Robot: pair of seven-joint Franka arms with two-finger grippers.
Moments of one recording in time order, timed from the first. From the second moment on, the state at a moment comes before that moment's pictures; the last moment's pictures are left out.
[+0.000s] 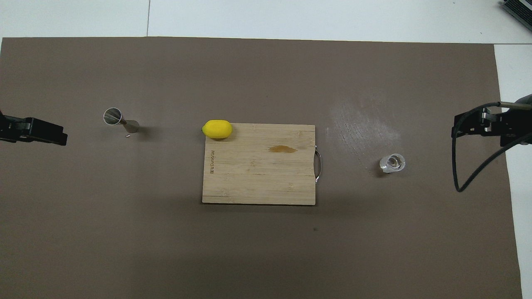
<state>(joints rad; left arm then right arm) 0.08 -0.03 -0.15 -1.57 -0.03 1.53 0.07 -0.04 -0.01 0.06 -1.57 -0.02 1.55 0.22</state>
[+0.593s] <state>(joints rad) 0.07 -0.03 -0.15 -1.57 -0.03 1.55 0.07 -0.04 -0.01 0.06 -1.58 -0.02 1.55 0.26</state>
